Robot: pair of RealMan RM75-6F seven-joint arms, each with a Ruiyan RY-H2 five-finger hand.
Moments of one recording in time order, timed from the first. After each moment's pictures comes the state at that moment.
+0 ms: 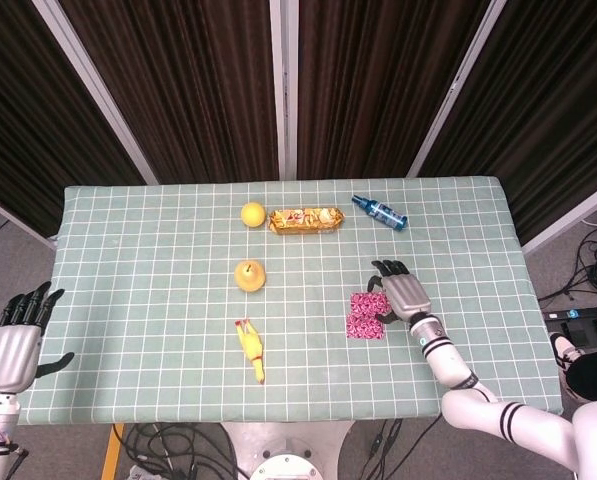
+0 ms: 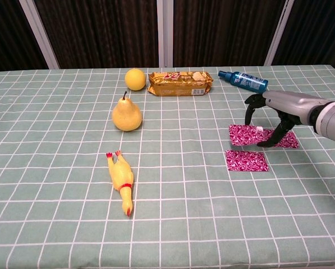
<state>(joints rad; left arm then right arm) -0.09 -1.21 -0.04 -1.55 1.46 1.47 0.13 0.66 -1.61 0.17 -1.28 -1.04 0.79 -0.23</state>
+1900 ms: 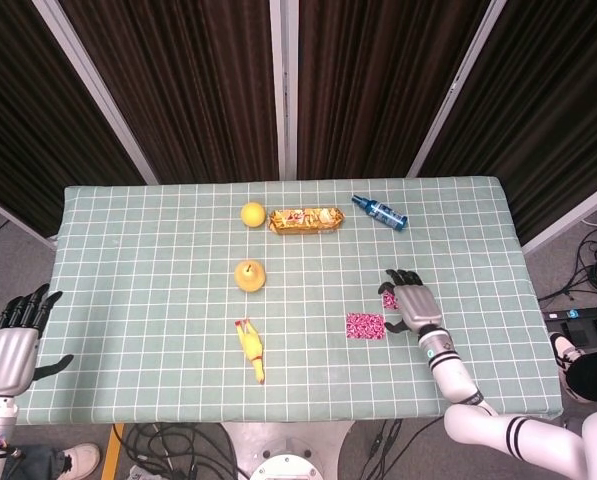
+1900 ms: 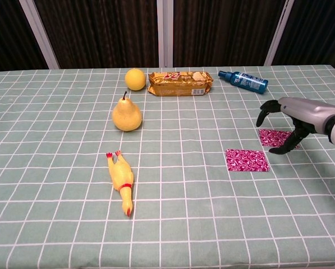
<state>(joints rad) -0.08 -1.22 -0.03 -1.52 1.48 1.49 0.08 0.62 -1.59 0.14 -1.35 -0.92 0.90 -0.32</state>
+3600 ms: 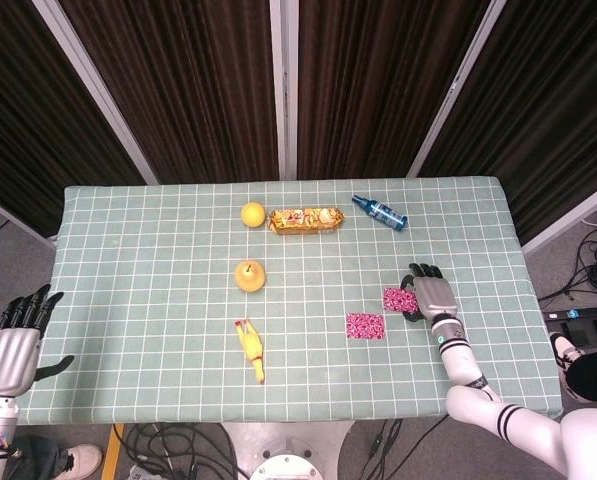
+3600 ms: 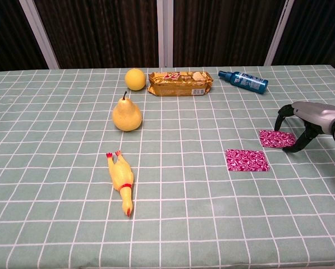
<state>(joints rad) -0.08 -1.21 -0.03 -1.54 1.48 1.48 0.11 0.63 -1.69 0.17 -1.08 -0.89 0.79 -0.29</state>
